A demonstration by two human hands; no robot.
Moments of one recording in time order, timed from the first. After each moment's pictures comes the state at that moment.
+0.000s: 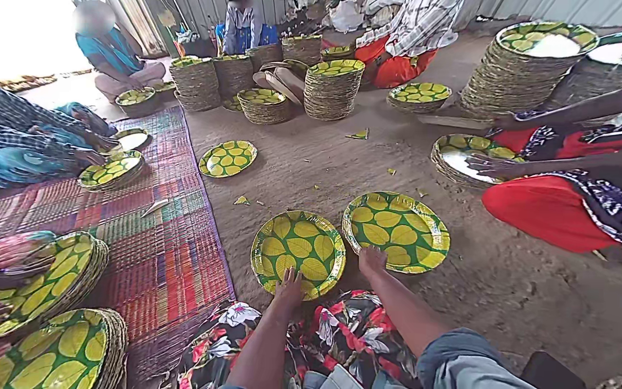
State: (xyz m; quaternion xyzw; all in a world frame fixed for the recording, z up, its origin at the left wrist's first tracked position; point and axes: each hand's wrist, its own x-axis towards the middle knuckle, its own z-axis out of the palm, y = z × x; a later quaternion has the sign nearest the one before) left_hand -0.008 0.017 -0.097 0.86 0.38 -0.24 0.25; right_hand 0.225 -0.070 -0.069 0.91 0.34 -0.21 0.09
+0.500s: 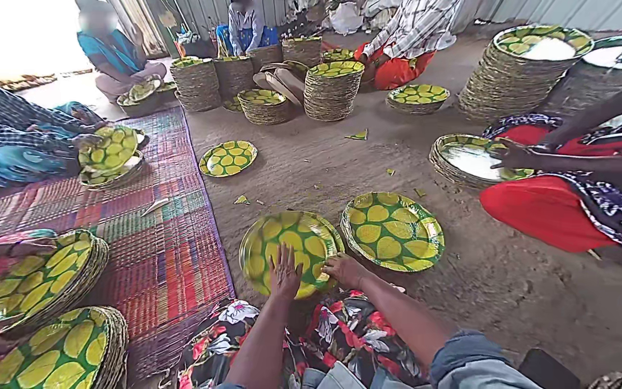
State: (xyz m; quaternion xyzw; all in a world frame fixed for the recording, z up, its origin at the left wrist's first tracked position) left_hand -0.010 0.021 -0.082 0.89 0.43 0.05 0.18; right_hand 0.204 -0.072 -0.093 0.63 0.76 -0.15 0.00
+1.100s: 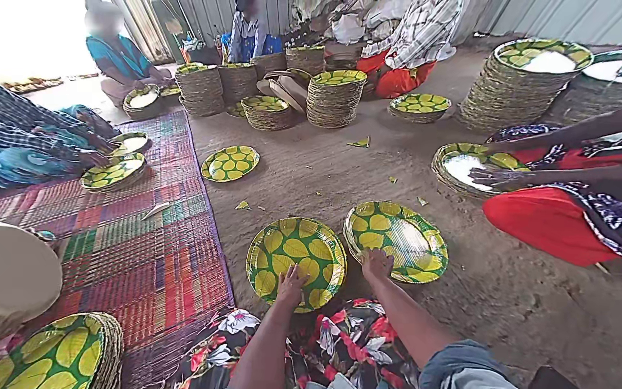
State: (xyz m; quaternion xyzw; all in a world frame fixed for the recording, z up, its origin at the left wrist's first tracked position) left_hand 0.001 0.034 -0.103 0.88 0.35 -0.14 0.29; right_hand 0.238 -0.072 -0.074 0.93 0.35 -0.12 -0.05
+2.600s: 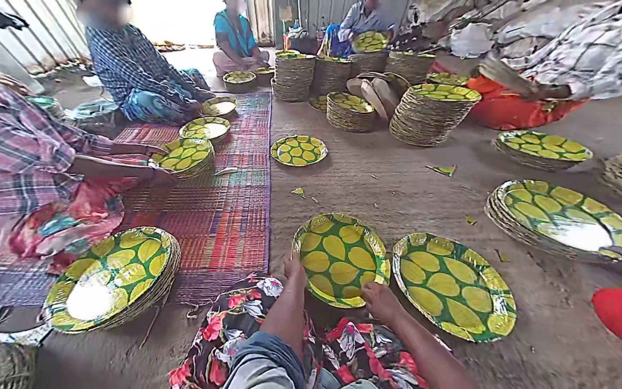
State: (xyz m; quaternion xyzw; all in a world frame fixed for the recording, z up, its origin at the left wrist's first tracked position) left_hand -0.037 0.058 -0.100 0.27 0.70 0.35 0.56; right_hand 0.181 -0.067 -0.086 0.67 0.70 -0.23 0.11
